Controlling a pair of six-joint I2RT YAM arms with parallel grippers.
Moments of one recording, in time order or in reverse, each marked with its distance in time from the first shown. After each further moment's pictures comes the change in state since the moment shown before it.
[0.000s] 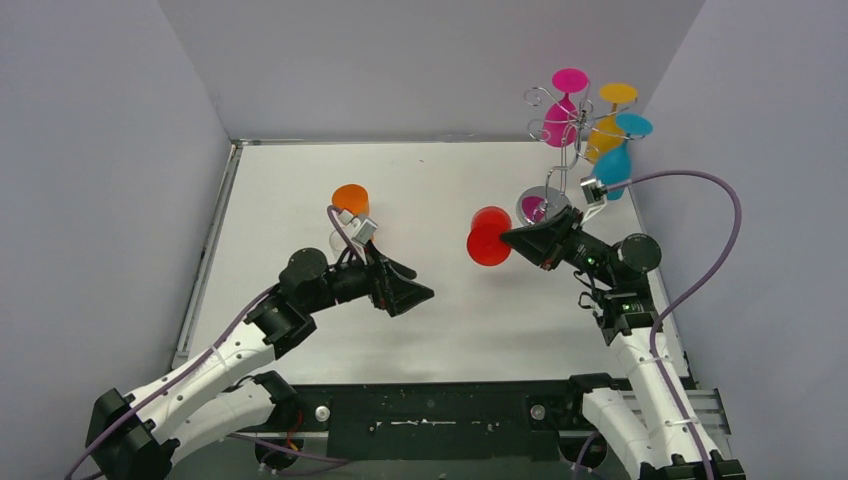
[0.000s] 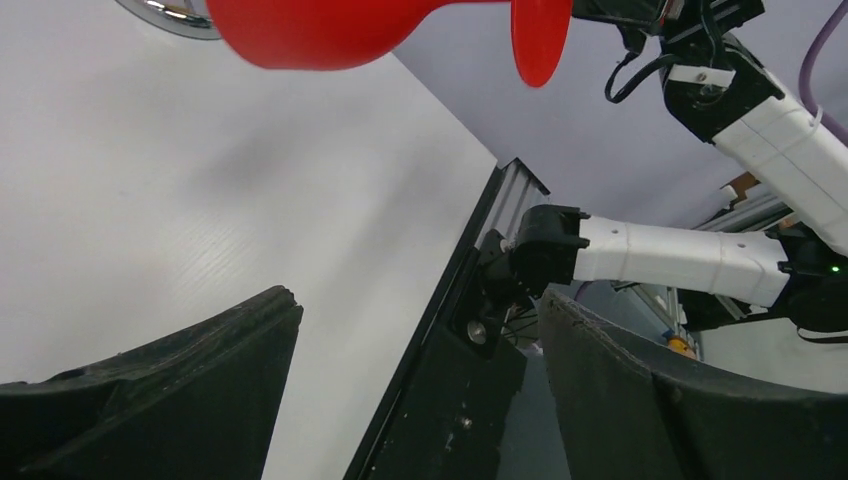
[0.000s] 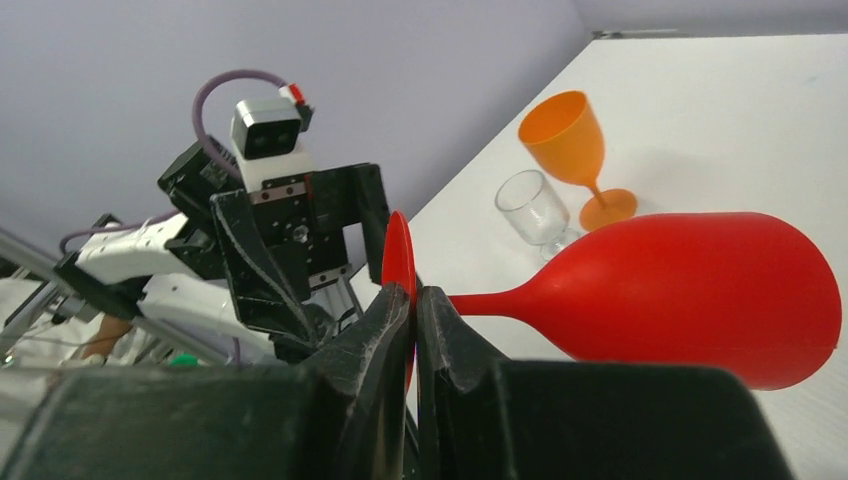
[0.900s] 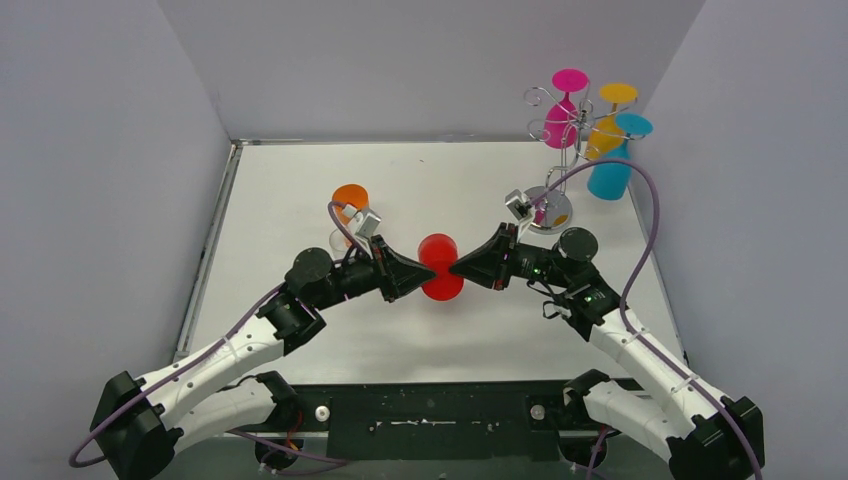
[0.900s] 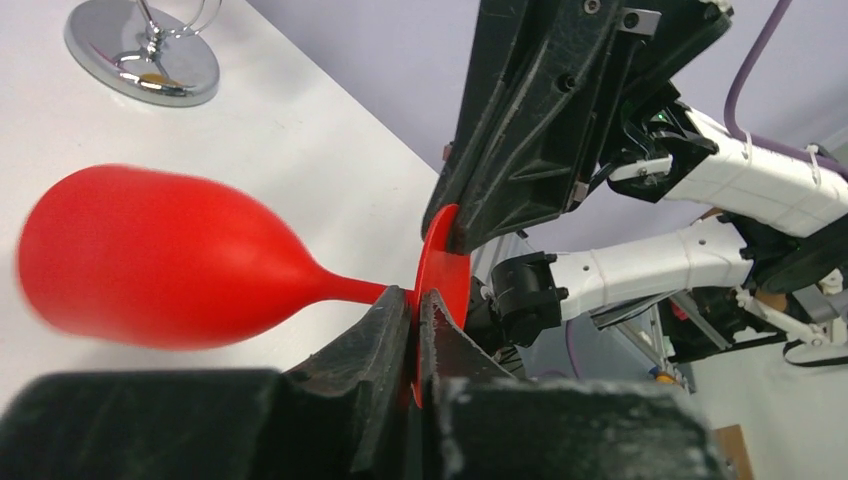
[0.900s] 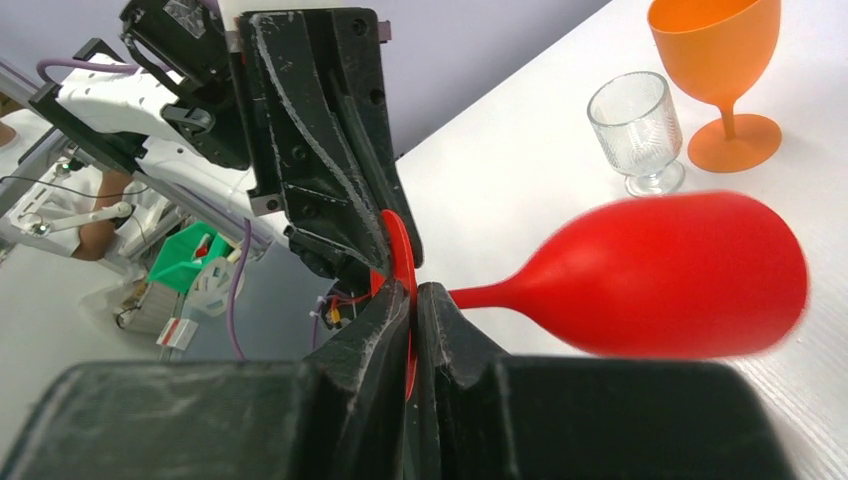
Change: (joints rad) left arm -0.066 0.094 0.006 0.220 -0.066 -0.053; right arm 0.437 0.161 0.001 -0.041 0.105 -0.224
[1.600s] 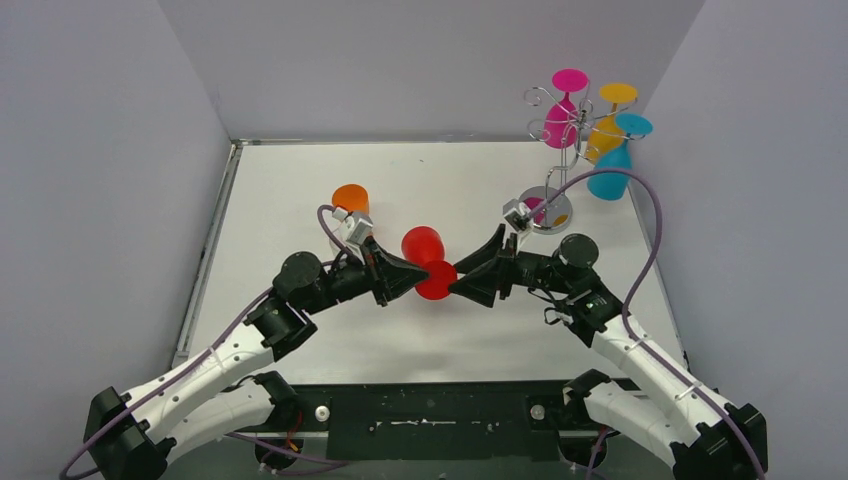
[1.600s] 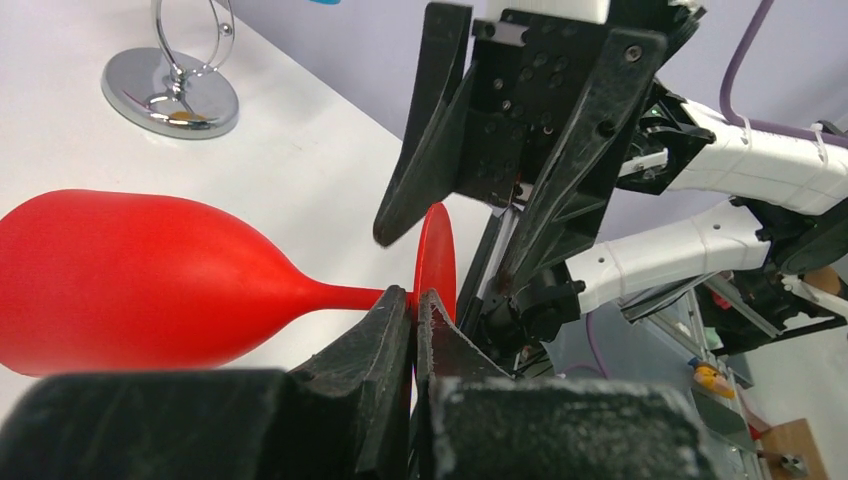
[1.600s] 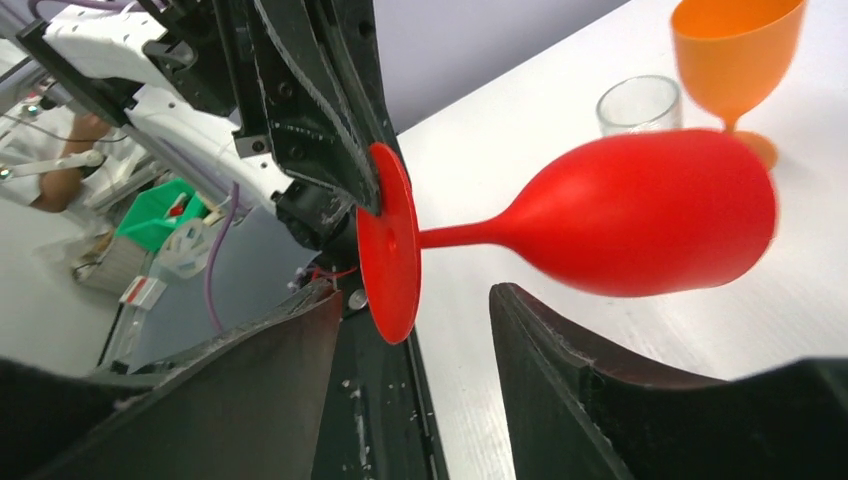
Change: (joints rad) left arm -0.003 -0.073 0.010 -0.065 -0.008 0.090; right arm 0.012 -0.049 -0.015 -0.031 -0.015 -0.139
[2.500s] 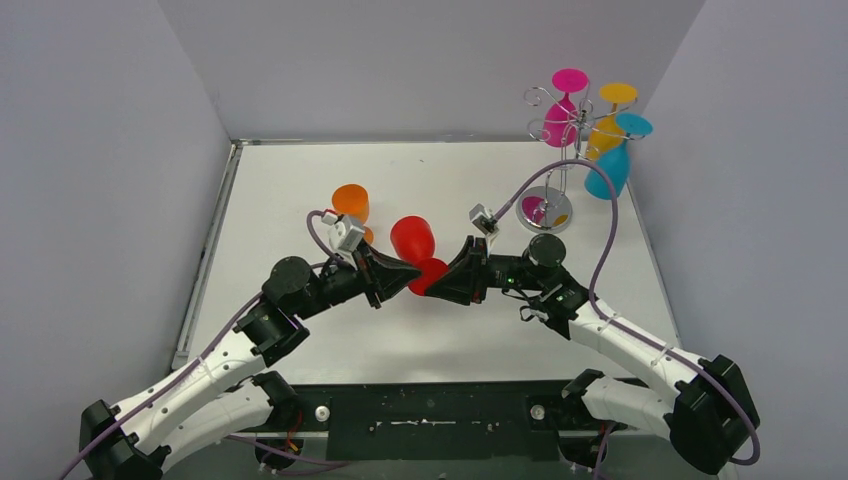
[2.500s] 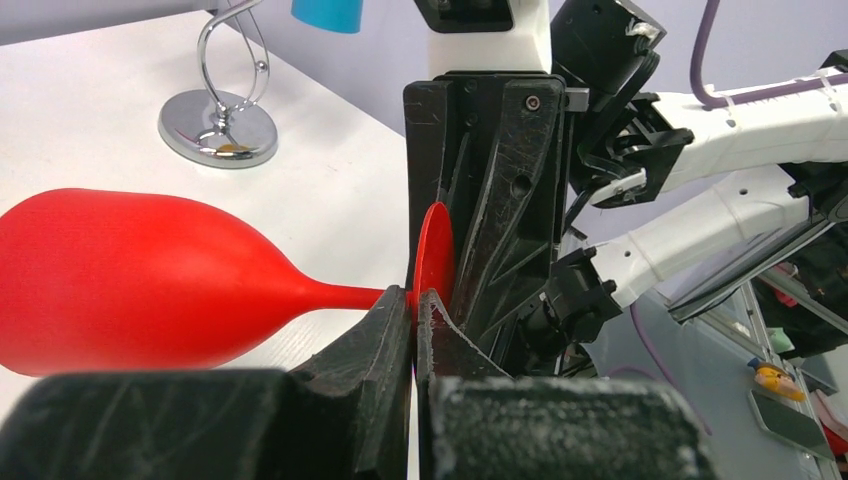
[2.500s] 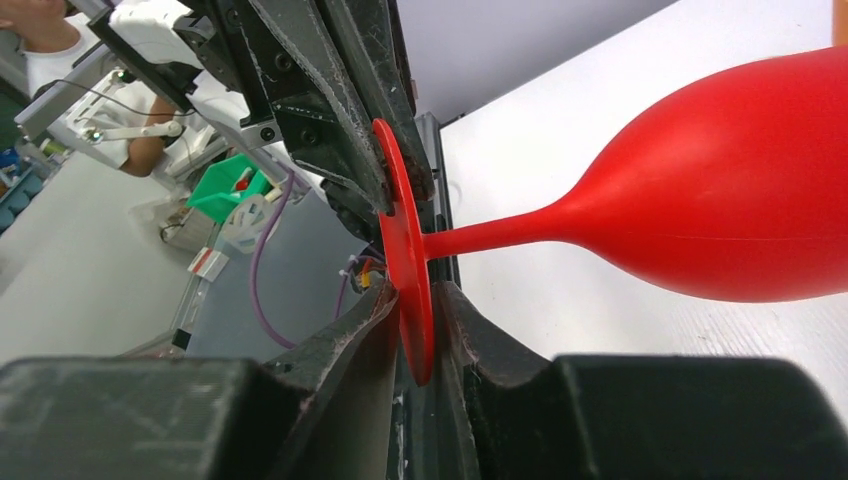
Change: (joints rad) left arm 0.000 -0.074 -0.001 -0.050 -0.036 0.121; right arm 0.145 0.185 -0.018 0.211 -0.006 0.096
